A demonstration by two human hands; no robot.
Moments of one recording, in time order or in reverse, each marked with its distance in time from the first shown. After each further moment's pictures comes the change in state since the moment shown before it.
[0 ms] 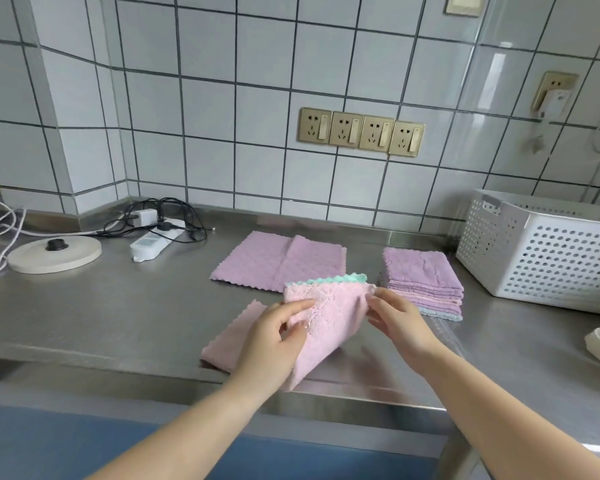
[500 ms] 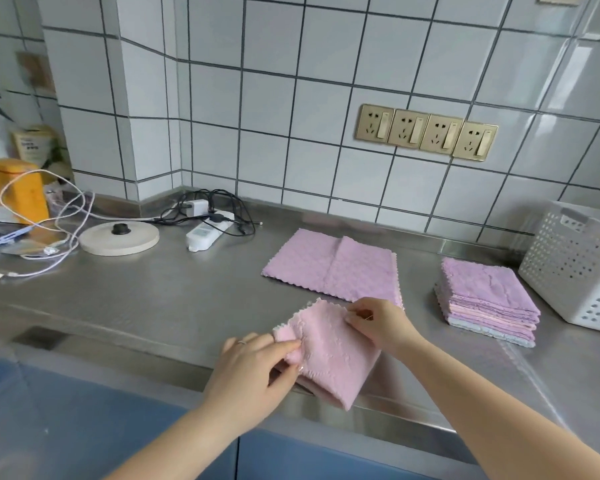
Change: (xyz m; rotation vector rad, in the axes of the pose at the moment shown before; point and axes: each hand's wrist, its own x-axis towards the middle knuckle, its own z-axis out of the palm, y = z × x) left_hand -0.027 -0.062 -0.090 0.834 0.020 0.175; right_hand 0.047 0.000 0.095 -0.692 -0.126 -0.070
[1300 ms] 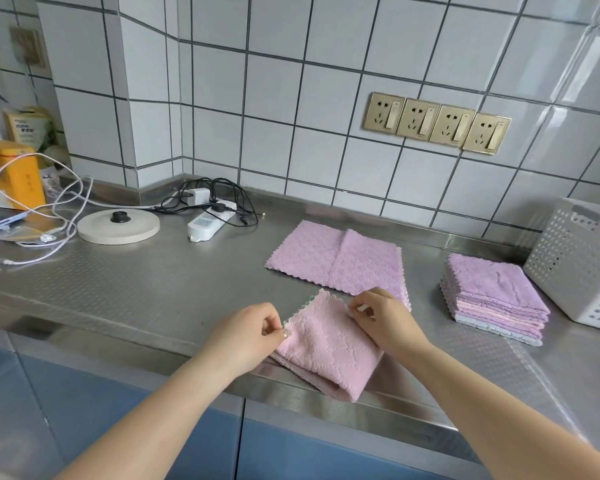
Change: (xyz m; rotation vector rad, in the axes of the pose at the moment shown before) left_hand 0.042 -0.014 -0.025 -0.135 -0.286 -0.361; right_hand 0.002 0.002 0.009 -0.194 0.078 -0.200
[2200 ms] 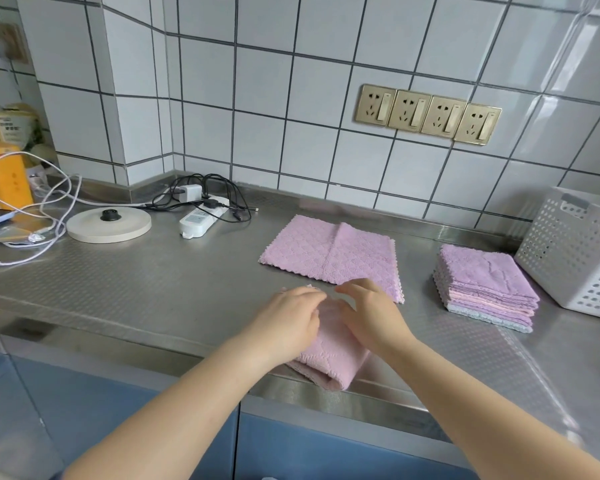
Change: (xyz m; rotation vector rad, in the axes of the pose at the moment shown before) left_hand 0.018 0.045 0.019 0.138 -0.003 0.385; right_hand -0.012 -0.033 -0.001 -0.093 0.000 0.083
